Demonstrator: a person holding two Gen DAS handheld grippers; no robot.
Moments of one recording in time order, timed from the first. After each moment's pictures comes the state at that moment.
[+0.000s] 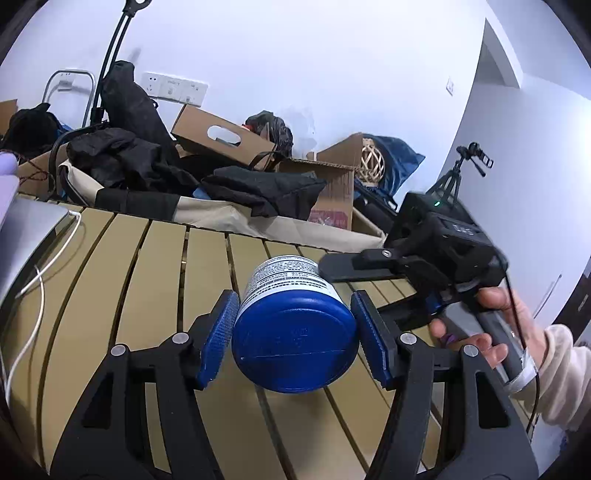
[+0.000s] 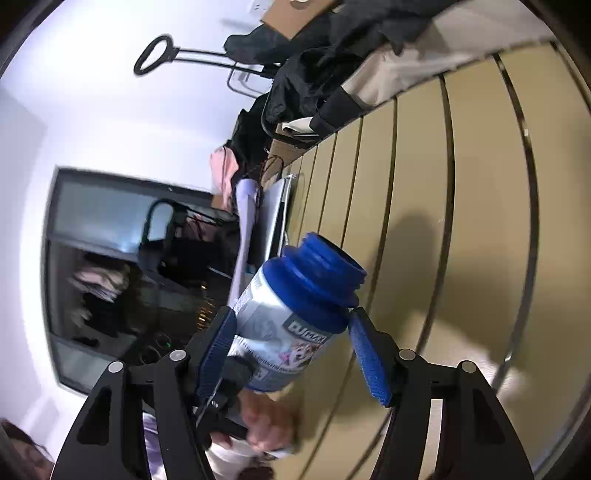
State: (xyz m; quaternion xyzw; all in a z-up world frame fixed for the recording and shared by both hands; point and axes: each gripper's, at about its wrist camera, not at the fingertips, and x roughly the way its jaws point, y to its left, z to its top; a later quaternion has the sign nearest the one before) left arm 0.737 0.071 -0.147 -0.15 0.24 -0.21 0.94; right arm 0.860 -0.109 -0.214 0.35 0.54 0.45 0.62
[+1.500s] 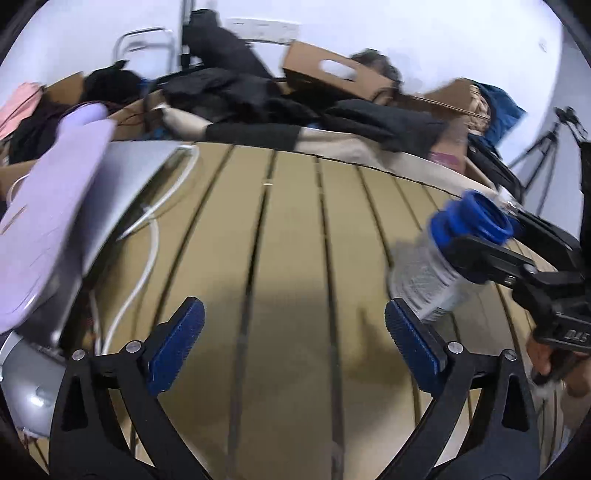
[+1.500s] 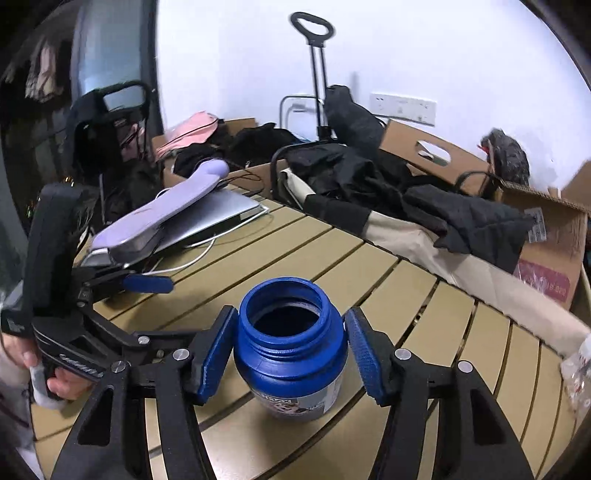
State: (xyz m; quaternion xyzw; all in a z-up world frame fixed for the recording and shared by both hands) left arm 0.744 0.118 -0.175 -0.09 0.39 -0.02 0.91; right arm 0.782 -0.046 -0.153 -0.10 0.30 0.36 0.88
